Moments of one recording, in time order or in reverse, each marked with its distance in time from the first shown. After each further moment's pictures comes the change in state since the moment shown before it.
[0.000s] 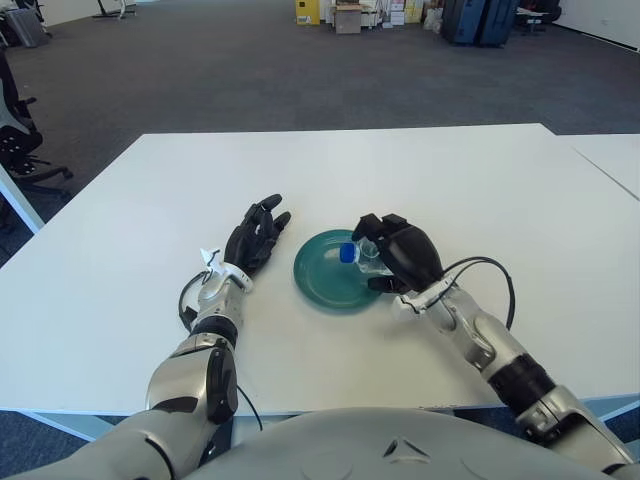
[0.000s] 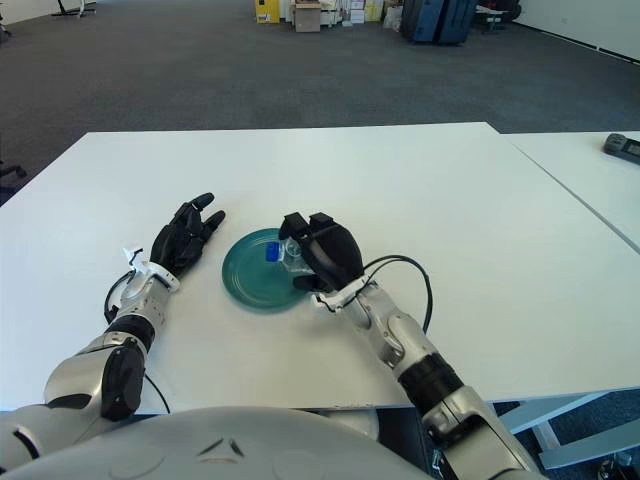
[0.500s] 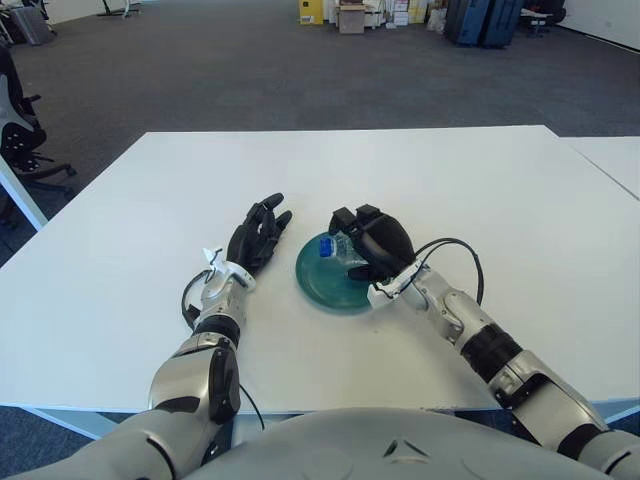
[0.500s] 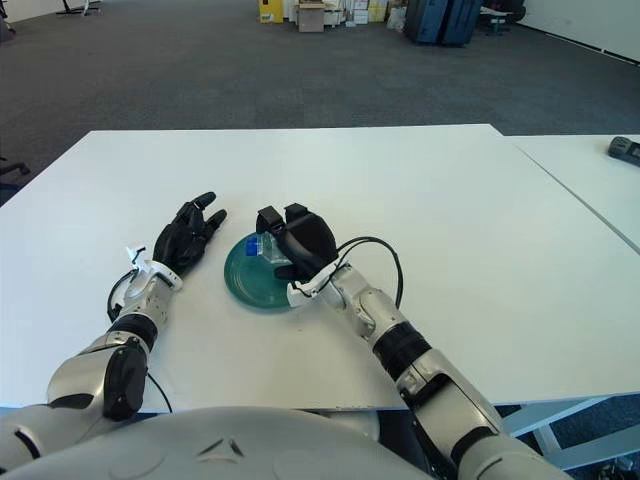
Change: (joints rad) left arm -0.002 -0.011 0.000 -0.011 0.000 0.009 0.014; right arm -0.132 0.051 0.076 0.160 -0.083 -0.004 -0.040
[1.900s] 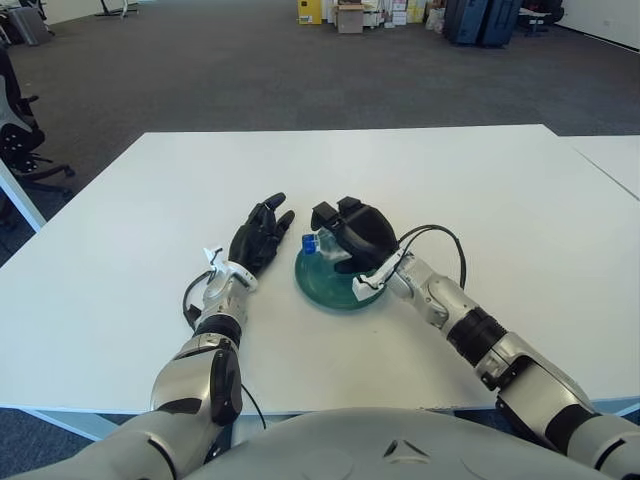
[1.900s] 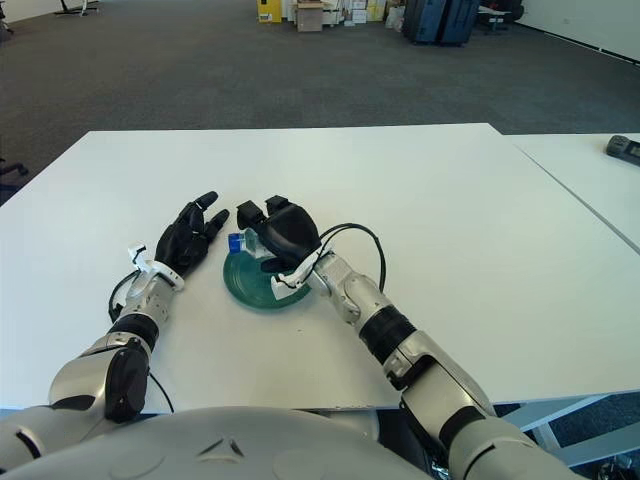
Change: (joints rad) left arm 0.007 -0.012 0.011 -0.040 -0.045 0.081 -0.043; right arm -0.080 0.066 0.035 0.040 0.075 -0.026 0.075
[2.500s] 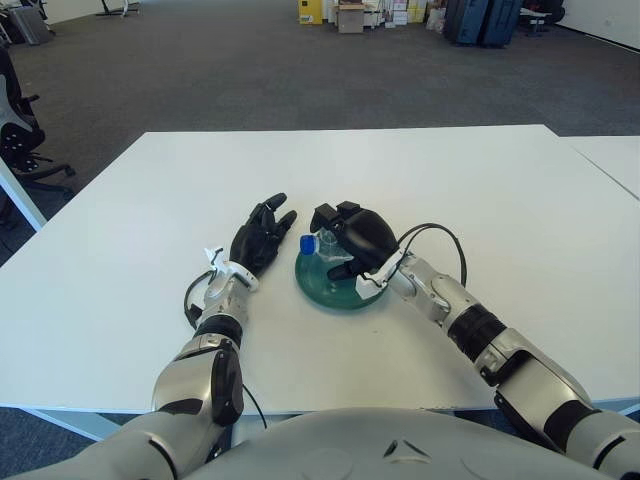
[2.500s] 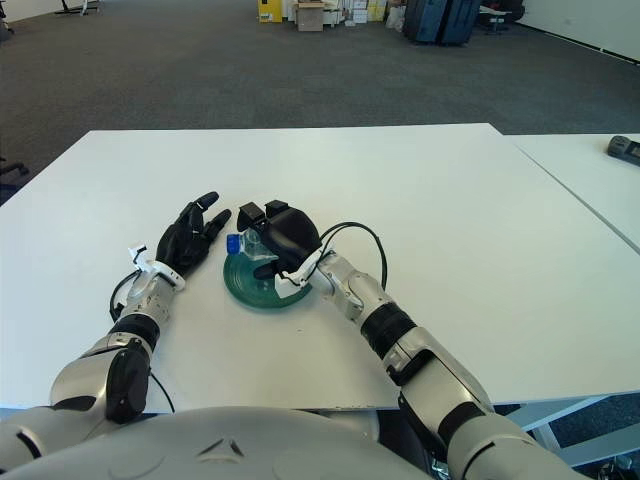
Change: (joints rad) left arm 0.008 -0.015 0.005 -0.016 0.003 -0.025 0.053; right arm -0.034 -0.015 -0.003 0.052 0.048 -0.075 0.045
